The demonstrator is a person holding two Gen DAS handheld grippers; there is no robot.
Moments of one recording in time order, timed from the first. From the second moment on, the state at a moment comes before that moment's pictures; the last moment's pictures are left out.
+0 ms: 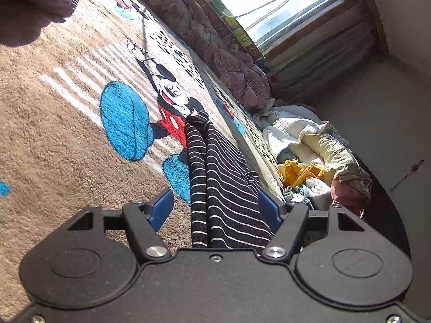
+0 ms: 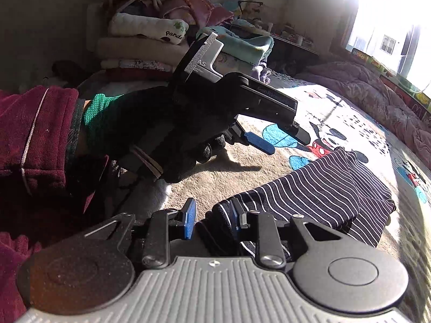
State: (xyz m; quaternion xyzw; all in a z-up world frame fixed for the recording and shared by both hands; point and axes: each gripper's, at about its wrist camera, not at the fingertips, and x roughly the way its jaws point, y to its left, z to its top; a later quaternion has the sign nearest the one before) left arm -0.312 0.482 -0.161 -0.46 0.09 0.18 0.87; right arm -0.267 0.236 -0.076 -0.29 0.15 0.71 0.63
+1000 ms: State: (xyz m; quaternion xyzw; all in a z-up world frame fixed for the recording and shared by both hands) left arm -0.125 0.527 -0.139 -0.16 0.30 0.21 0.92; right arm -0.228 0.255 -0.146 -0.20 0.23 0.65 0.69
